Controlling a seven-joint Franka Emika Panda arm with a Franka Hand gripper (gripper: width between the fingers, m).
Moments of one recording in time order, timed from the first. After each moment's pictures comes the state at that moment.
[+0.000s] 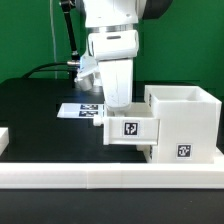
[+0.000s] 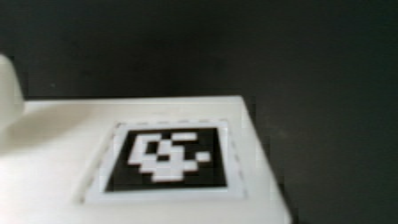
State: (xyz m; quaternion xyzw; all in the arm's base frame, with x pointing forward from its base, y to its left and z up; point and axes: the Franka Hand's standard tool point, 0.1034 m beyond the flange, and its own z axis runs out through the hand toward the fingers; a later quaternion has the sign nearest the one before) arm 0.526 0.002 0.053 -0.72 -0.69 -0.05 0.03
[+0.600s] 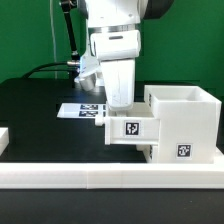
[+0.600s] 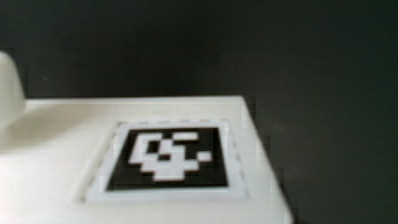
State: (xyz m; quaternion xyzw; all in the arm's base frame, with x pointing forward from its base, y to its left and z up) arm 0.523 0.006 0.053 -0.72 -0.69 -0.05 0.03
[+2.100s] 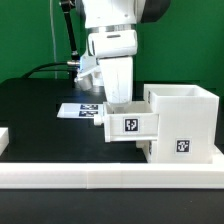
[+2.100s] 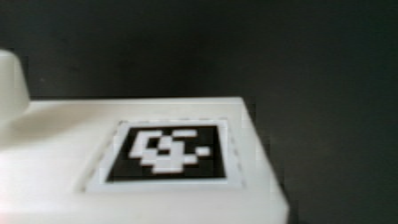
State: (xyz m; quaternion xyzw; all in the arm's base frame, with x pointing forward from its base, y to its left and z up) arm 0.517 0.002 0.051 -0.71 -0.70 -0.07 0.01
